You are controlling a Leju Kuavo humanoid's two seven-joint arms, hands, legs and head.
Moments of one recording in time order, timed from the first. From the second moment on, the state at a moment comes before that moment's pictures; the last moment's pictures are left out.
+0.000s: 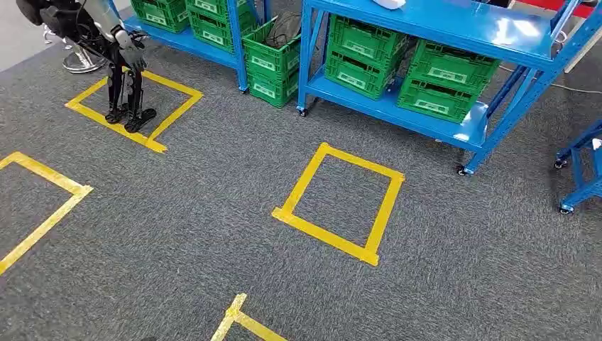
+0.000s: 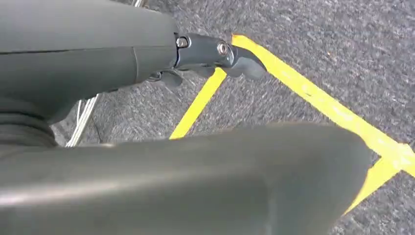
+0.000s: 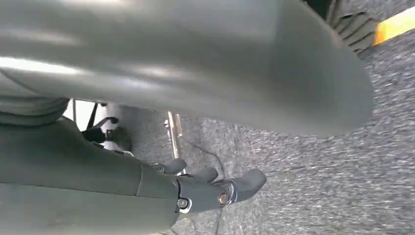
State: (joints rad) left arm -0.09 -0.03 0.23 -0.18 -0.18 0.18 -0.19; right arm -0.09 0.02 -0.04 -0.19 -0.36 -0.26 0.06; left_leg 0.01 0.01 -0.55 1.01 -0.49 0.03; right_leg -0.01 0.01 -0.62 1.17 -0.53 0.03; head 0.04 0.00
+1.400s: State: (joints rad) left arm -0.09 -0.05 0.16 -0.18 -0.22 0.17 -0.17; right arm -0.10 0.02 0.01 -0.19 -0.35 -0.27 0.09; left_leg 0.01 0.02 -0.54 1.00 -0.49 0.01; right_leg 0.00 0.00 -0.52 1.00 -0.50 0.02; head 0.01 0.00
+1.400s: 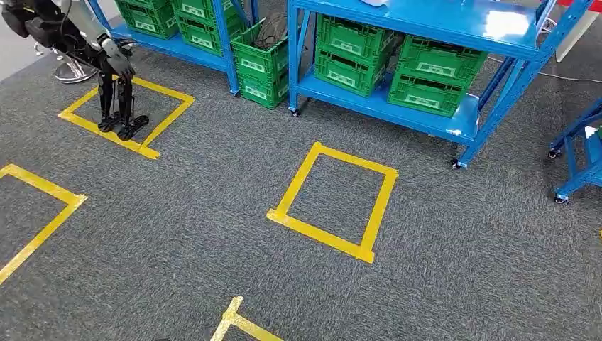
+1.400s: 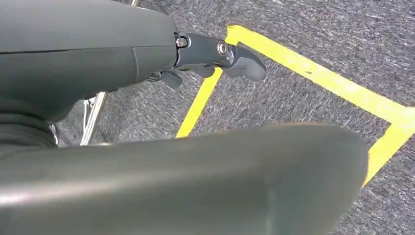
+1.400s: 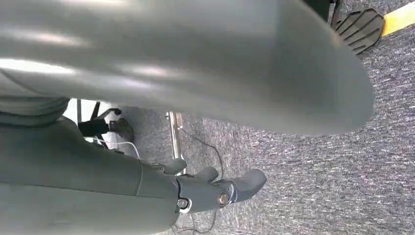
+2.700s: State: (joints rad) left arm -0.09 -0.05 0.16 -0.18 -0.19 0.15 -0.19; right arm -0.09 0.02 0.02 -0.19 -0.38 -0.26 0.06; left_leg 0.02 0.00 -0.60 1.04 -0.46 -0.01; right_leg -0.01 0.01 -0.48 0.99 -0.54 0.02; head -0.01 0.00
